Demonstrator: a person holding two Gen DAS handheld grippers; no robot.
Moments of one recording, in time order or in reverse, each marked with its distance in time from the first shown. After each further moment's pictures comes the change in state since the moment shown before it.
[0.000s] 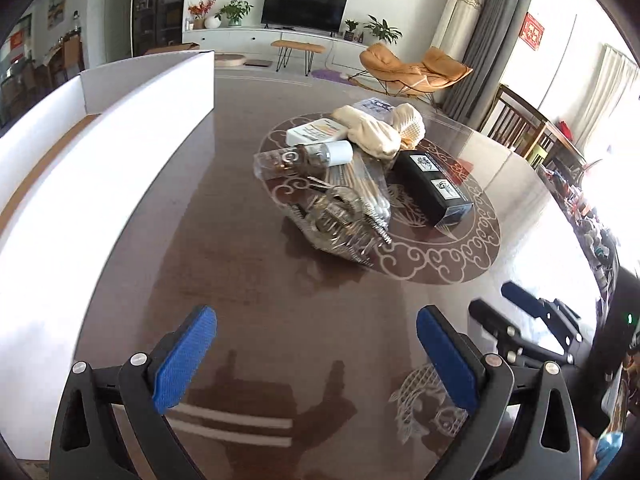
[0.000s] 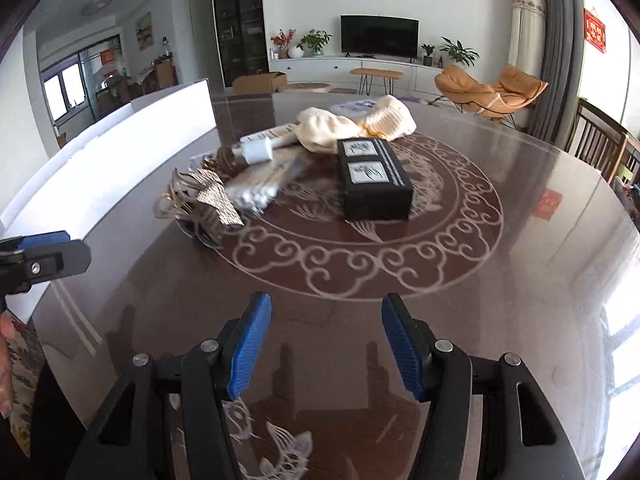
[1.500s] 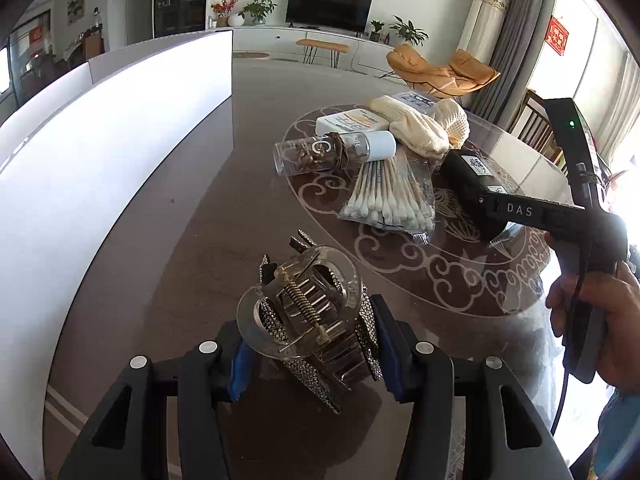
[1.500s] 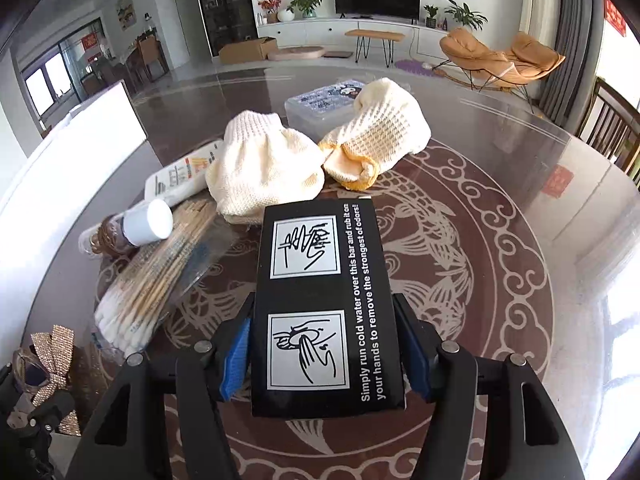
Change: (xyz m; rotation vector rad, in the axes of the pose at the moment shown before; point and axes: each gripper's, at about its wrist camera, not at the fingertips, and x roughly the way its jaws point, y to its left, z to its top) left arm 0.044 0.012 -0.004 -0.030 -0.004 0.089; right arm 0.124 -0.017 0.122 -0.010 0.160 -0.005
